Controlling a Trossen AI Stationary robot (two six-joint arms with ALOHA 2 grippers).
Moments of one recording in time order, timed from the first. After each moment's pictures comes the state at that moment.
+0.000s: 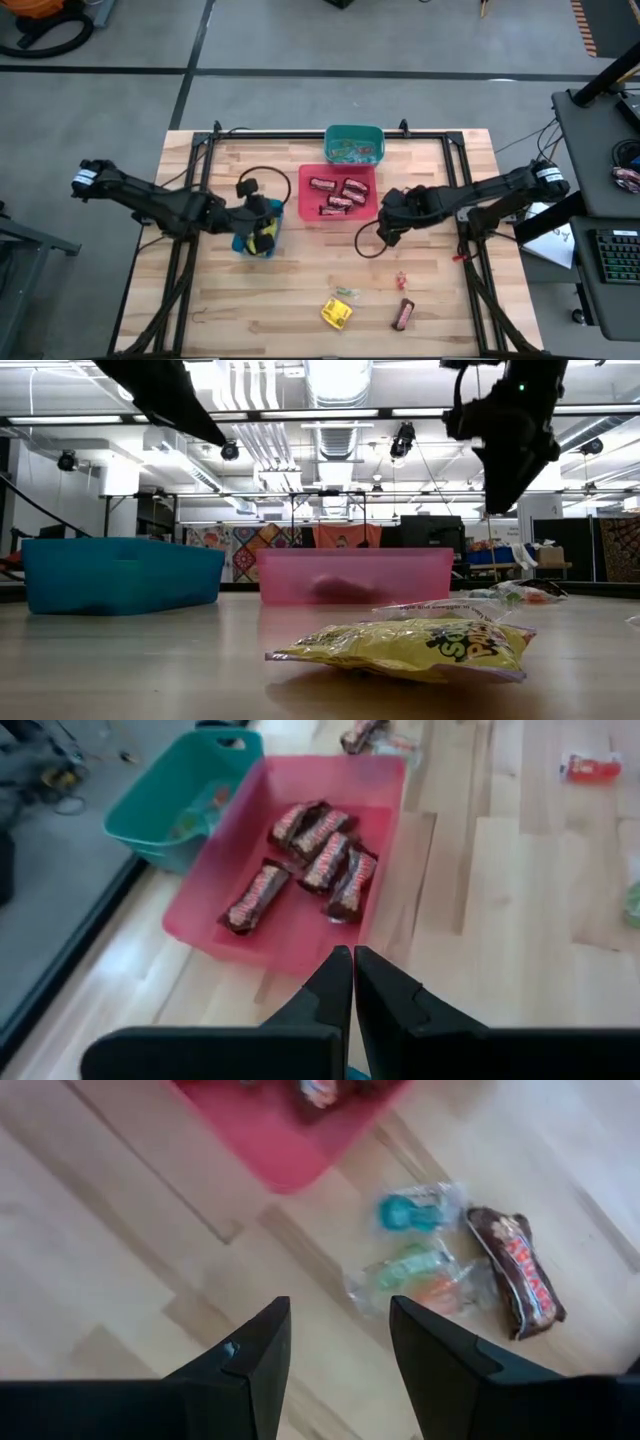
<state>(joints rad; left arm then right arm) -0.27 1.12 0.85 -0.47 -0.58 -0.25 0.15 1.41 1.04 -1.05 0.31 0.87</state>
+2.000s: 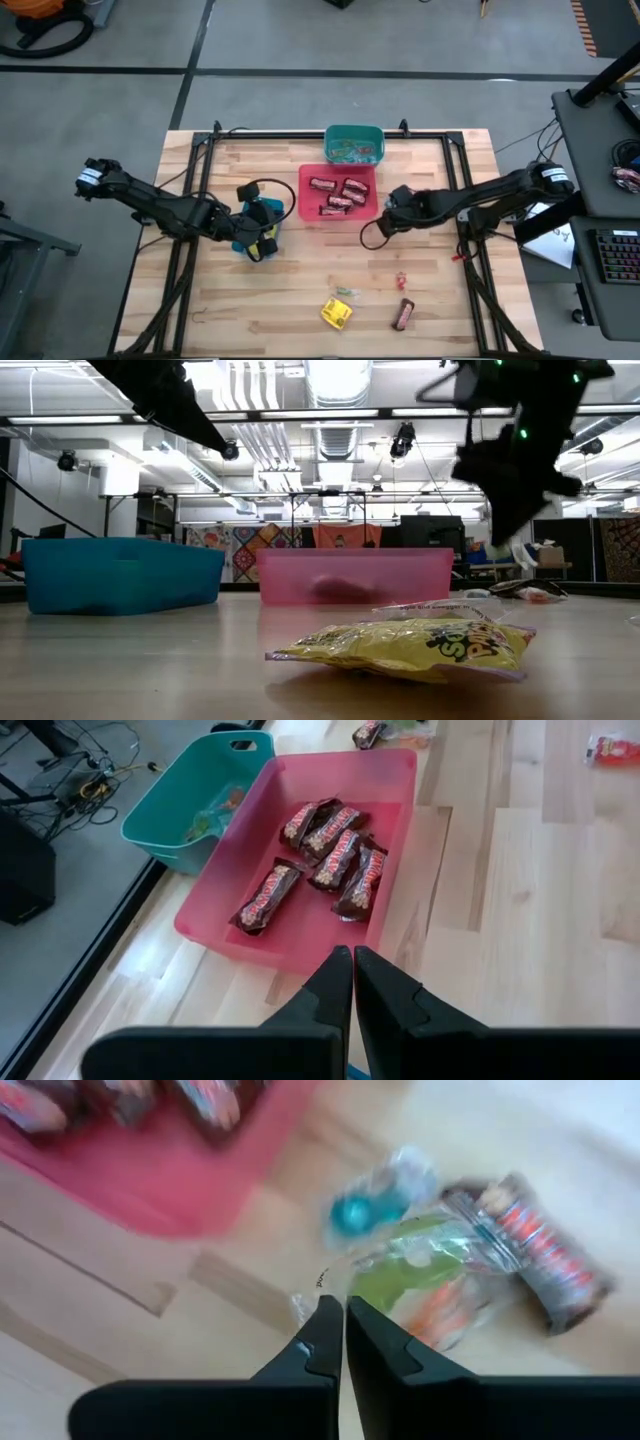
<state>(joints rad) -0.32 1.18 0.85 -0.46 -0.67 -0.27 0.10 1.37 0.81 -0.83 0.40 1.10</state>
